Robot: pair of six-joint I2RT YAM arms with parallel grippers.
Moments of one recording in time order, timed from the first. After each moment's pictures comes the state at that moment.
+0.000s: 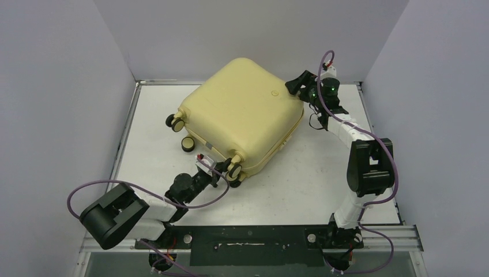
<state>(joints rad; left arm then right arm) -0.71 1.35 0.07 1.25 0.00 -0.07 0.12 1.78 1.25 0.30 -0.27 0.59</state>
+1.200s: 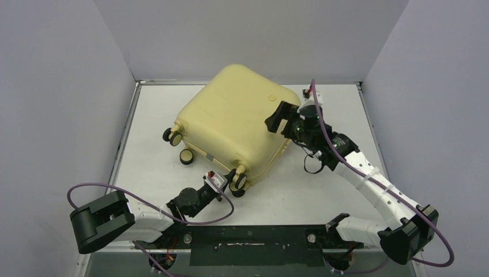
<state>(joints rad) -1.05 1.20 0.01 1.15 -0.27 0.07 0.50 1.20 1.14 -0.38 0.16 0.67</state>
